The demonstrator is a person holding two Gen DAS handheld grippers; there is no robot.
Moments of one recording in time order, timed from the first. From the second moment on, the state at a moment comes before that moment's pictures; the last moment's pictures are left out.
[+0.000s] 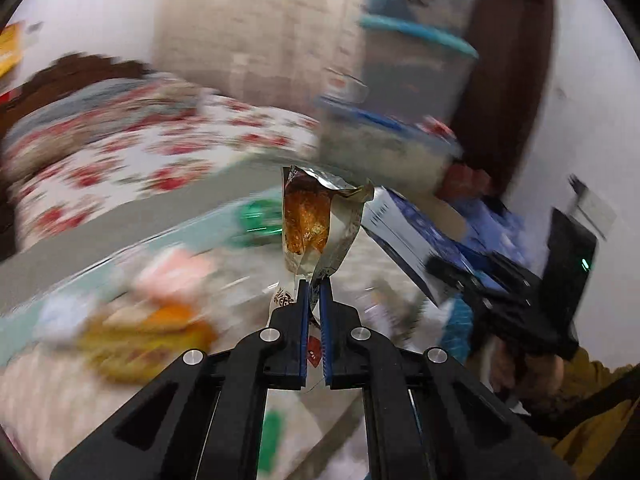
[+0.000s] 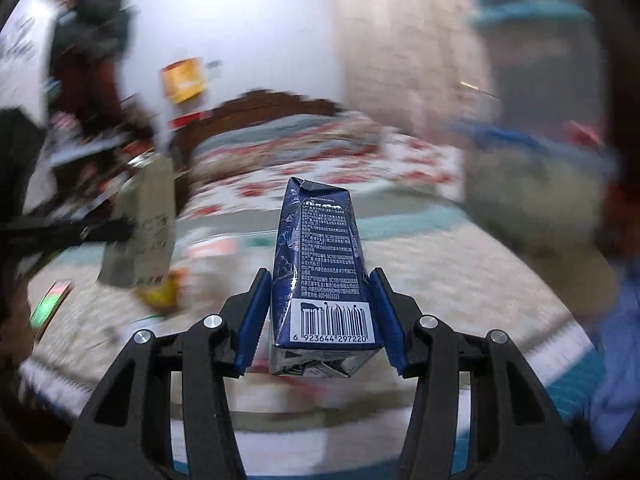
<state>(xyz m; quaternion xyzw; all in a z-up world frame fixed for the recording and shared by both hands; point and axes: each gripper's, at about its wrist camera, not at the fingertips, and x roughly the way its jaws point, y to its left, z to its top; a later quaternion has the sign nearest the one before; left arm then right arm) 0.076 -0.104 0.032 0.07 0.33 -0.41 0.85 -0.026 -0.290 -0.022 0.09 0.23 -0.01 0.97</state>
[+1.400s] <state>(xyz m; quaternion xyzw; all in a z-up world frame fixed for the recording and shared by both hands) 0.120 -0.061 0.066 -0.02 0.34 -0.33 0.88 -0.004 -0.341 -0.058 0.20 0.28 0.05 0.94</state>
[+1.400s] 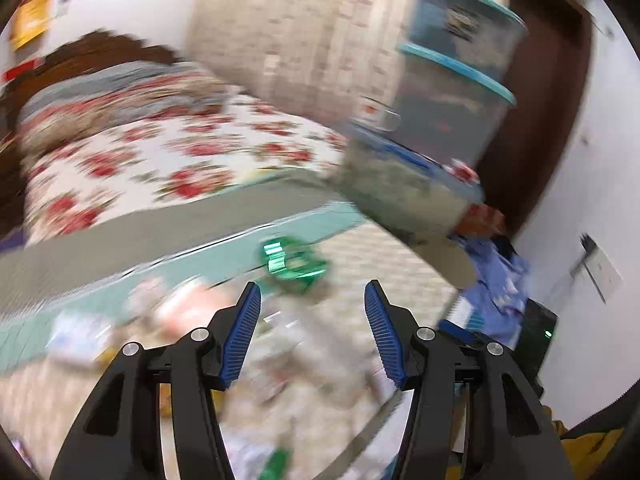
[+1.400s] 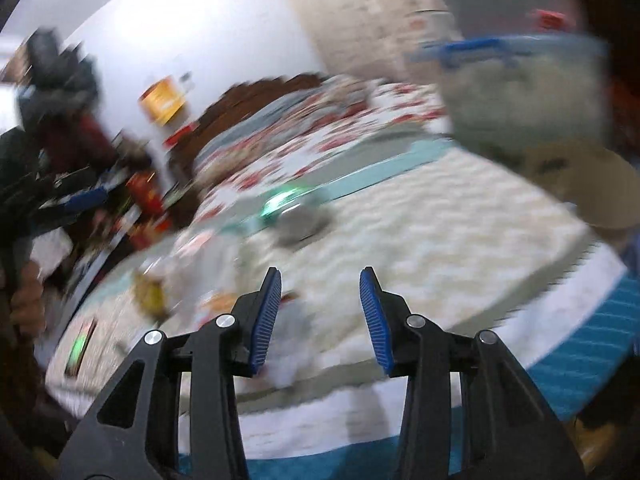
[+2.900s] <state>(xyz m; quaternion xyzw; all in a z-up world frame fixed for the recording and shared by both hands) 0.091 -0.012 -0.093 -0.13 0.52 -0.27 0.80 0.032 -0.159 -0.066 -0.01 0.36 0.20 0.91</state>
